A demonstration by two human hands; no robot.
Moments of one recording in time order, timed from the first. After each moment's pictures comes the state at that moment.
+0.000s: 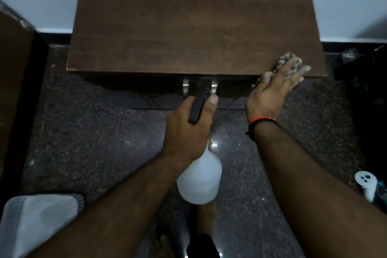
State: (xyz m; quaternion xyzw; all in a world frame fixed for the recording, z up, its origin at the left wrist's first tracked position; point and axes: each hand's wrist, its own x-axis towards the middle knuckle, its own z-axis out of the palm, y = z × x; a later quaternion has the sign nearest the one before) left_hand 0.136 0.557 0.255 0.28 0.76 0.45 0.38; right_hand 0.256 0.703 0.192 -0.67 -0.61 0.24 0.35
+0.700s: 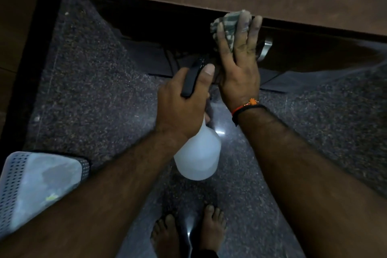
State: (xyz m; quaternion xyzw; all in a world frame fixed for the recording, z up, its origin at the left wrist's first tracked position) left_hand 0.085 0.504 0.171 0.26 0.78 0.49 0.30; right_hand 0.164 0.637 0.100 -0.34 -0.89 0.05 0.29
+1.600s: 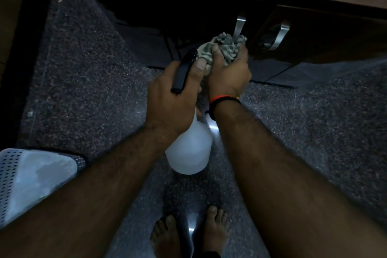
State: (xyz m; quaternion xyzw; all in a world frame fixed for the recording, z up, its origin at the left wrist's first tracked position) left_hand 0.067 0.495 0.137 0.26 0.78 0.49 0.30; right_hand 0.117 0.604 0.087 -0.65 -0.57 0.40 0.31
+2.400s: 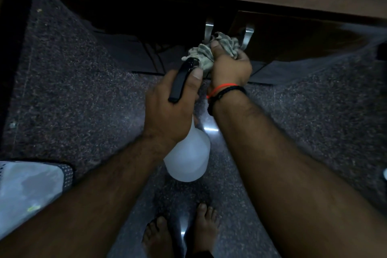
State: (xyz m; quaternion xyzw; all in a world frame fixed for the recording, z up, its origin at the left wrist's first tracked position) left_hand 0.101 0.503 0.147 0.30 0.76 0.49 0.30; right_hand 0.144 0.633 0.110 -0.68 -0.31 0.55 0.38
